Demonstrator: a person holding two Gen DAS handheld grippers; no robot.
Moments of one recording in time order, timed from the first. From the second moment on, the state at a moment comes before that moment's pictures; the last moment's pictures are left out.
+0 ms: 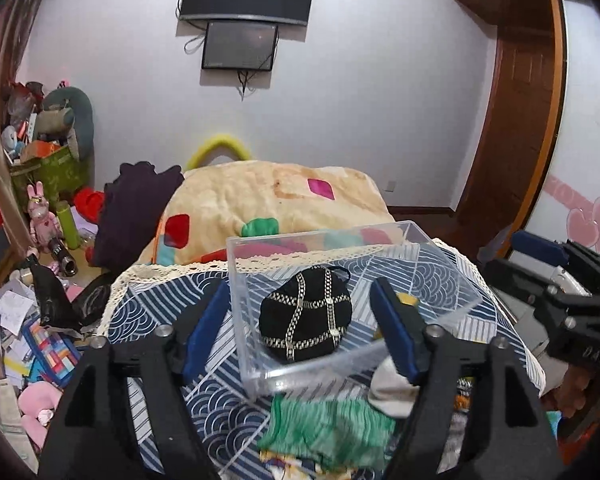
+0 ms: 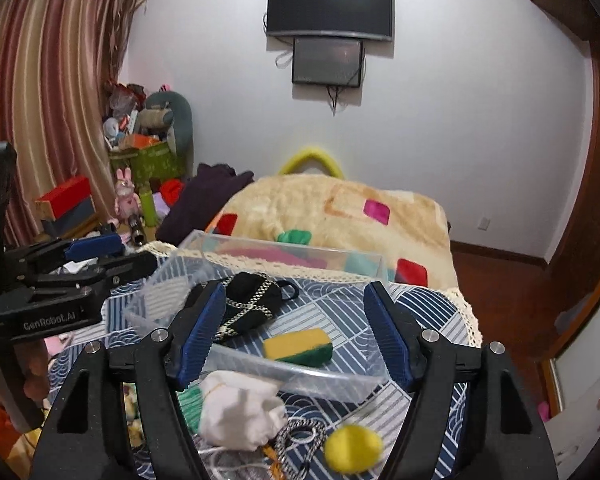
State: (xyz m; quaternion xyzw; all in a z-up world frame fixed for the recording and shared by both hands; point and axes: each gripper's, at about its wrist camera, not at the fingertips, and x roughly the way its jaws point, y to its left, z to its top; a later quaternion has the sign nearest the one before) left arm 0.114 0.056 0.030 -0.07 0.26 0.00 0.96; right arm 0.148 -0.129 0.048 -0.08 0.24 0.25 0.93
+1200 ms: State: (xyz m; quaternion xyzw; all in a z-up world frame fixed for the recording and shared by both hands) left arm 0.099 0.032 -0.078 -0.05 0.35 -0.04 0.93; right arm 0.133 -0.113 -0.044 -0.10 0.32 0.29 0.90
